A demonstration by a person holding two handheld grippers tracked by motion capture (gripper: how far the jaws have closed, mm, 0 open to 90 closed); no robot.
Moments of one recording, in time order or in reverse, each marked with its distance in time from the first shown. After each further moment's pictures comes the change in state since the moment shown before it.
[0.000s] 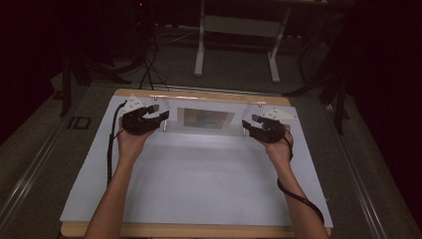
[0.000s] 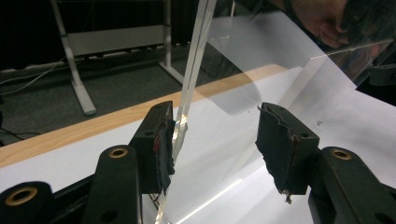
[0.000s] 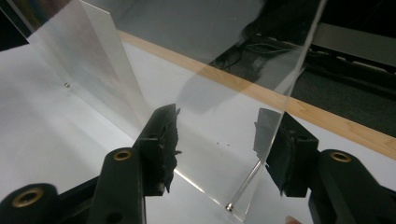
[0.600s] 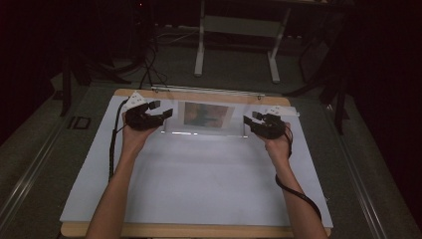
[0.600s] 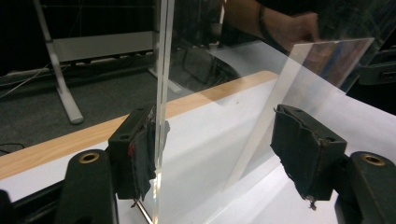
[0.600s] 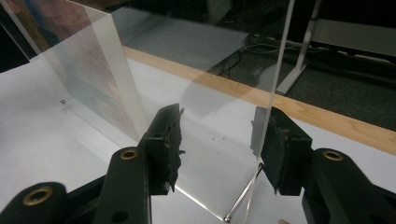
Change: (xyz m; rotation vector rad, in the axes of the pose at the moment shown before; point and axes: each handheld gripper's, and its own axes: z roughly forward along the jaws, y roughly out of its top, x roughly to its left) left arm 0.013 -0.001 0.020 -0.022 -0.059 0.000; right arm -0.011 0.002 0.007 -0.020 0.000 0.077
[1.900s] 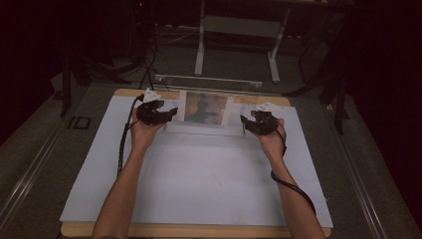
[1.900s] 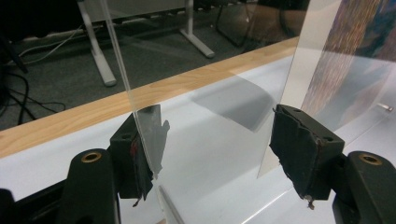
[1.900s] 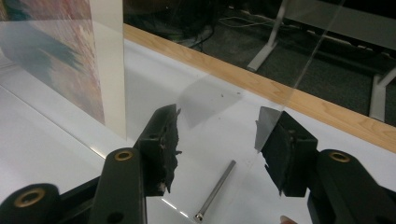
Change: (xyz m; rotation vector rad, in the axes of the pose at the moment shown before) left arm 0.005 -0.002 0.044 0.171 0.150 0.002; right arm -0.001 -0.001 0.034 0.124 -0.131 -0.066
